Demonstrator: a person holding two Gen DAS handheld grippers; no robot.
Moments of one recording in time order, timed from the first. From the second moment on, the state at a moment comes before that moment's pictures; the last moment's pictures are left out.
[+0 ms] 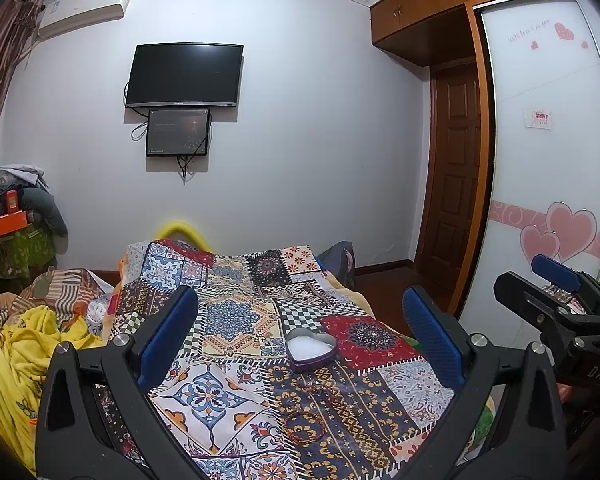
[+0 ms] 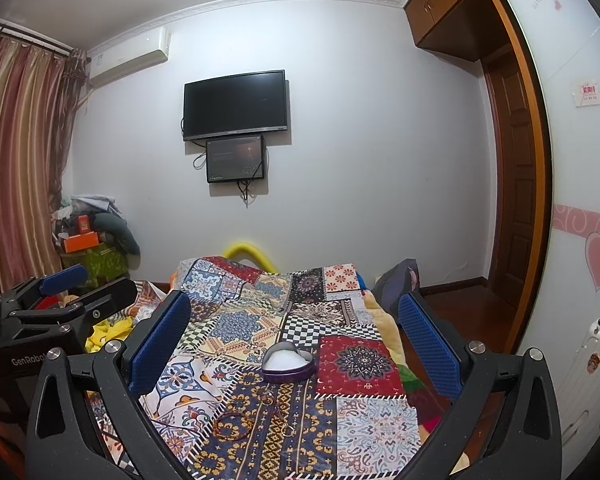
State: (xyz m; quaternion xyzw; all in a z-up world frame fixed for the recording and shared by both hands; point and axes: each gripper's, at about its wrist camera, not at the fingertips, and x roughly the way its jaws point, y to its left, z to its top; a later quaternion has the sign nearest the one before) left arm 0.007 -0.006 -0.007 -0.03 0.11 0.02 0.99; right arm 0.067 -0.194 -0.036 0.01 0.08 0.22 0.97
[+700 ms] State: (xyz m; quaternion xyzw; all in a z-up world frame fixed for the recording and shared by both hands) left arm 0.073 0.027 -0.071 -0.06 0.23 0.06 0.97; right arm 0.128 -0.190 -0.103 -0.02 0.21 0.19 0.96
